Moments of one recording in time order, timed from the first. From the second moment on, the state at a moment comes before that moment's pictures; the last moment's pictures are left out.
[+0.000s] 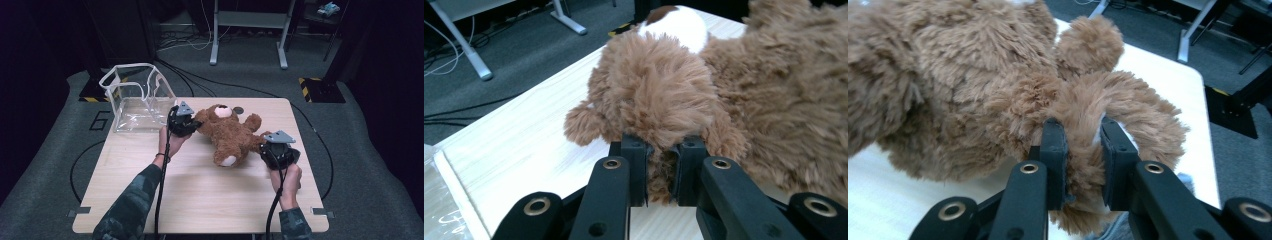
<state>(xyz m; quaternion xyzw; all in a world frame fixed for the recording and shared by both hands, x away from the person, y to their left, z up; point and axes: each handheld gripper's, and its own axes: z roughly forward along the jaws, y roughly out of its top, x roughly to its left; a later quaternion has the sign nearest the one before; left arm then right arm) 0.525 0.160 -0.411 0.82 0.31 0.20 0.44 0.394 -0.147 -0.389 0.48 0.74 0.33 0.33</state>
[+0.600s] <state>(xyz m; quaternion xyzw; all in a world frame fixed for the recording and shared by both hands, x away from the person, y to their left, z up) 0.541 0.175 -0.451 0.81 0.38 0.16 0.41 0.373 -0.112 -0.448 0.47 0.78 0.35 0.23</state>
